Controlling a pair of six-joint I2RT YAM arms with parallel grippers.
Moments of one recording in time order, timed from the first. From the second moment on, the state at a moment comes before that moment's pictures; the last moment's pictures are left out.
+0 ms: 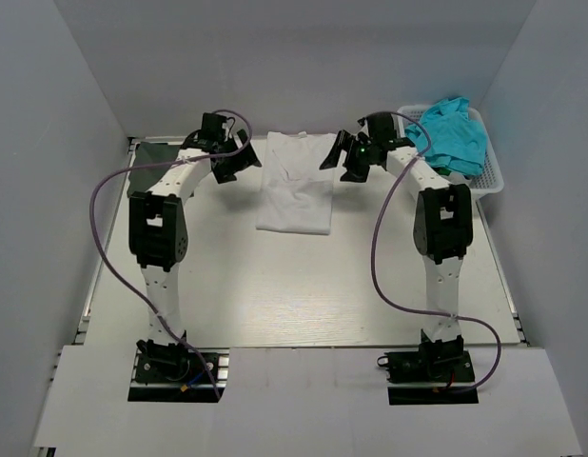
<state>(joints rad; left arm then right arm) -0.20 2.20 1.91 -0.55 0.17 -0.59 0.26 2.27 1.95 -0.48 -0.50 0.56</state>
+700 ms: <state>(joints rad) -0.31 2.00 1.38 -0.49 0.20 -0.50 0.38 2.02 1.39 -0.48 -0.43 0.49</state>
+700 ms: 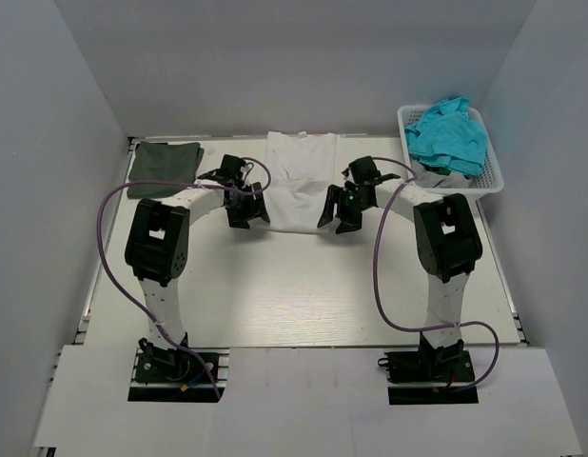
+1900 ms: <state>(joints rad) -0.37 1.40 1.09 -0.85 0.48 -0.58 0.42 1.58 1.22 -0.96 -0.76 0.39</state>
